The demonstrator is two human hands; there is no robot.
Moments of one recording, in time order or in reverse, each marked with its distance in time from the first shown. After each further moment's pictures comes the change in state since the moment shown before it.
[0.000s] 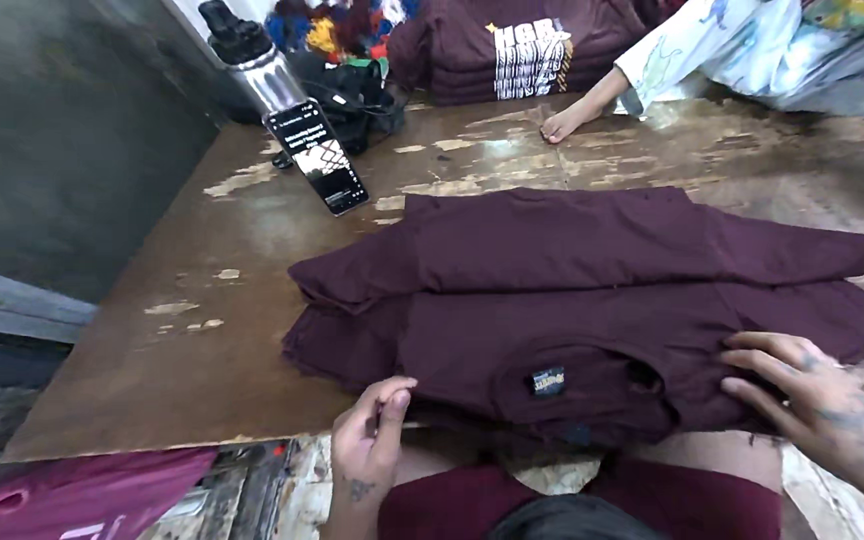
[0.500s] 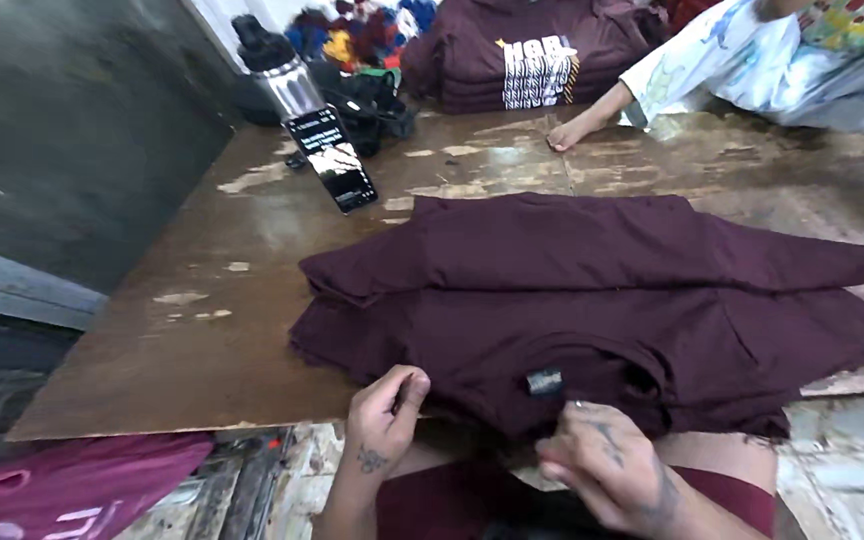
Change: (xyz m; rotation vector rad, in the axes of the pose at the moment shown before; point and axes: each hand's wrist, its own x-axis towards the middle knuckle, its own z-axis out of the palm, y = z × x) left_hand 0.008 -0.006 -0.002 0.155 -0.161 0.035; right_hand 0.053 -0.153 0.085 0.533 0.271 -0.473
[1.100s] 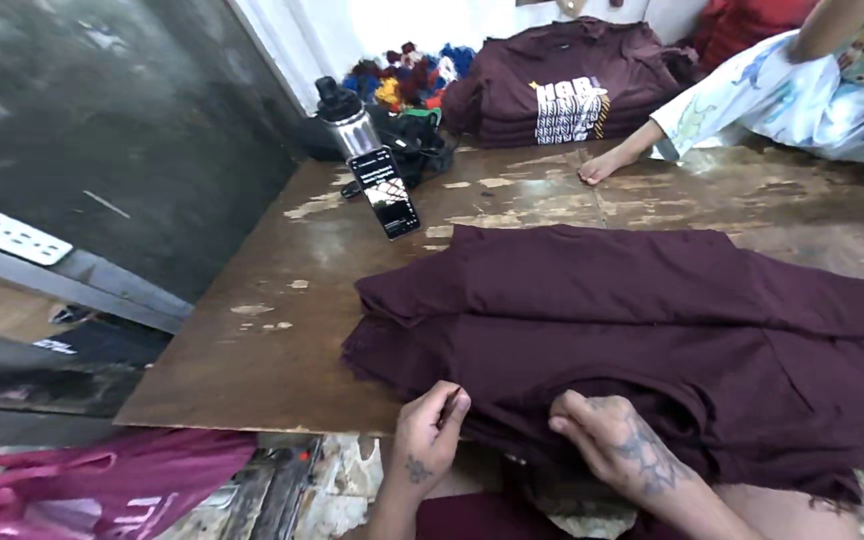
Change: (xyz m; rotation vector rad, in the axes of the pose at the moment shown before) left_hand 0.007 0.018 -0.006 0.067 0.026 -0.057; right_hand 0.043 0.021 0.010 -0.088 -0.195 0.212
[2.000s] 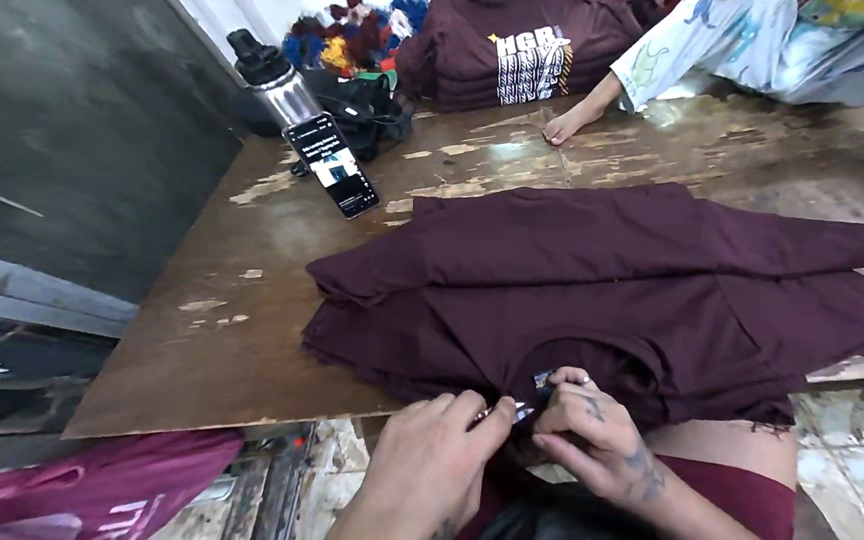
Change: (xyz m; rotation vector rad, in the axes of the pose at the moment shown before) left_hand 0.007 0.070 -0.005 0.528 -0.433 0.537; right_hand -0.049 -0.002 0.012 0.296 0.260 -0.078
